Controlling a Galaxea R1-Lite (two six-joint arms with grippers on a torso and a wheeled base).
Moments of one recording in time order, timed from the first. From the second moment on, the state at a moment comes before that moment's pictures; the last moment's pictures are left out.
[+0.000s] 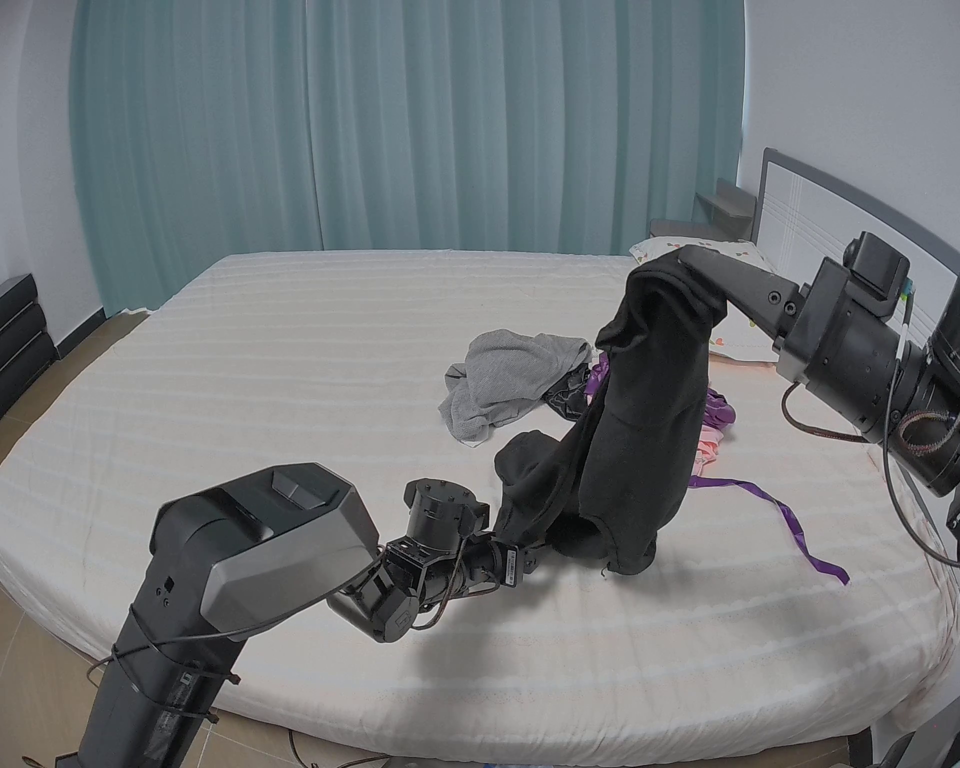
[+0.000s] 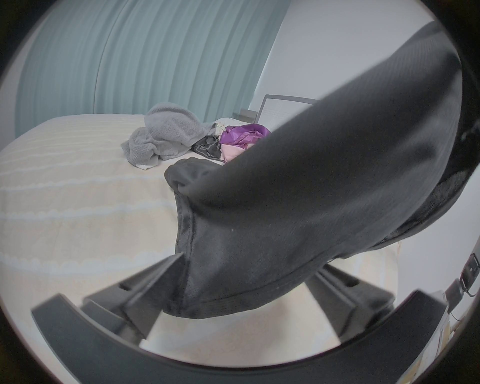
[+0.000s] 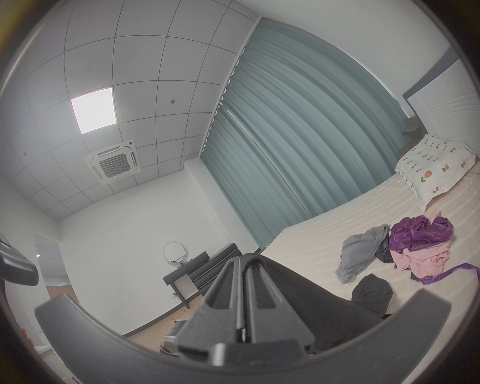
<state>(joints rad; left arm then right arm) -0.58 2.60 -1.25 -0.89 -0.13 -0.25 0.60 1.47 -0.73 -0.96 0.17 0.59</state>
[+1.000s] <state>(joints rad) -0.50 2.01 -0.91 -0.89 0.06 -0.46 0.43 1.82 -0.83 -1.19 0.02 0.61</state>
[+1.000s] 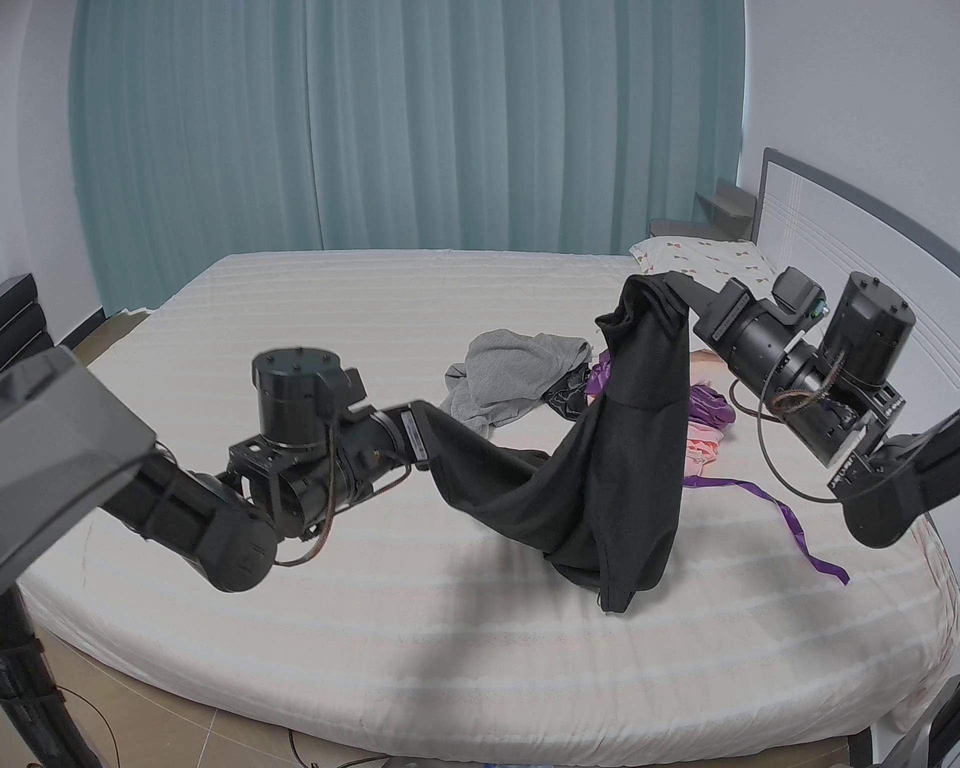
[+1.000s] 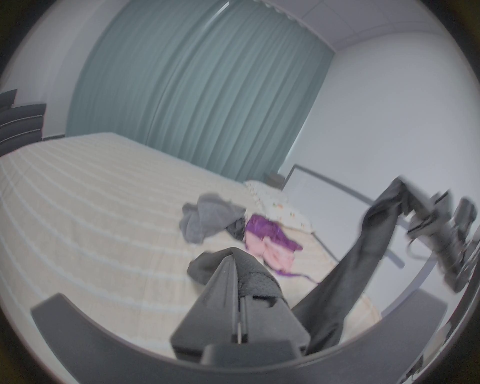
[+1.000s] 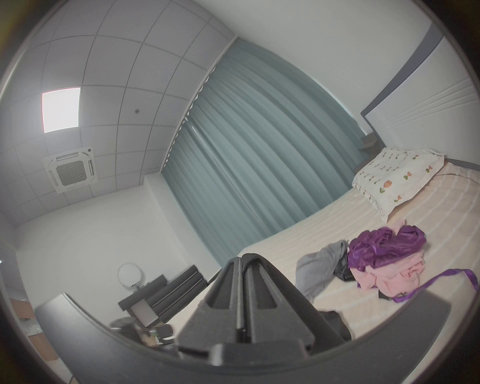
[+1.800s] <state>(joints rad) -0.53 1.71 -0.66 -0.81 0.14 -0.81 0.50 1.93 -0.62 -1.26 -0.04 0.69</state>
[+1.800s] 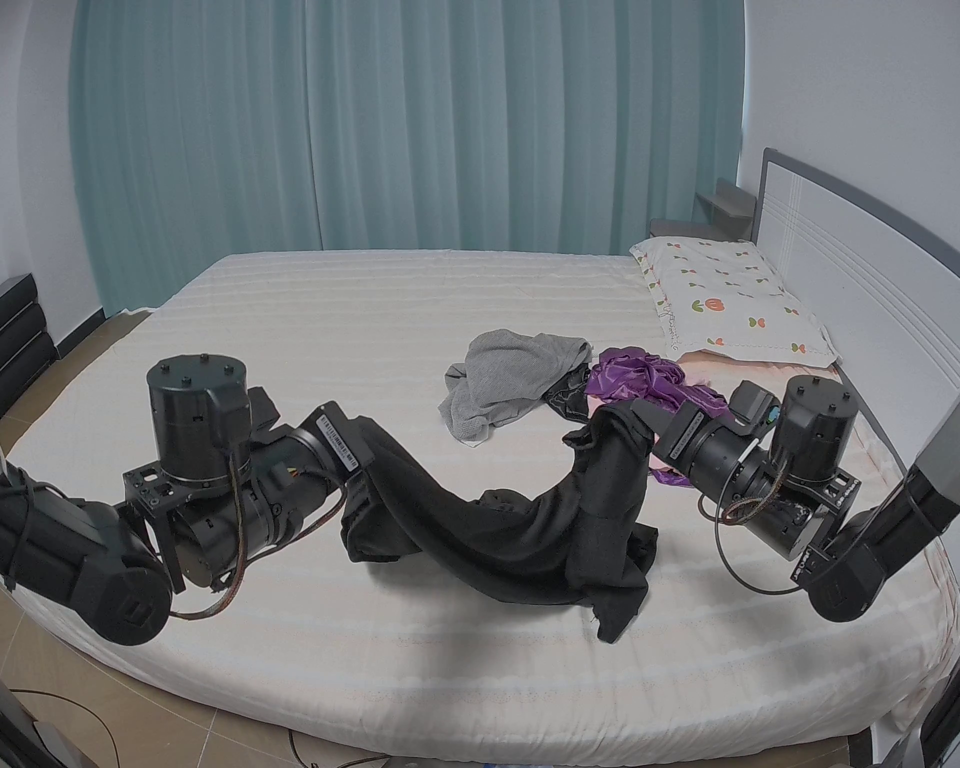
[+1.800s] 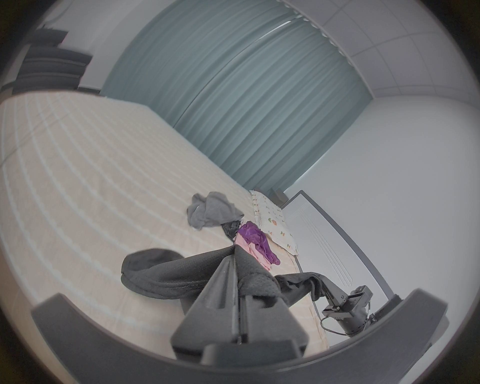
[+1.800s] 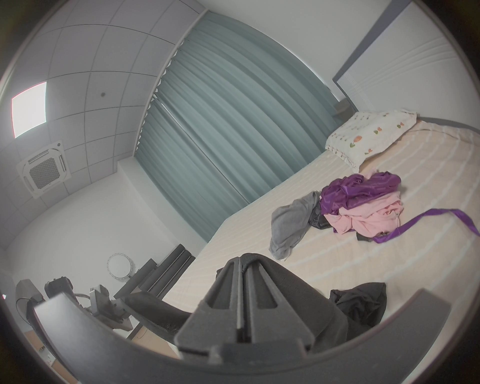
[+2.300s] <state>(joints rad) -0.52 1.70 -0.59 -0.82 0.10 -0.85 0.48 1.99 -0.66 -1.32 -0.04 0.71</state>
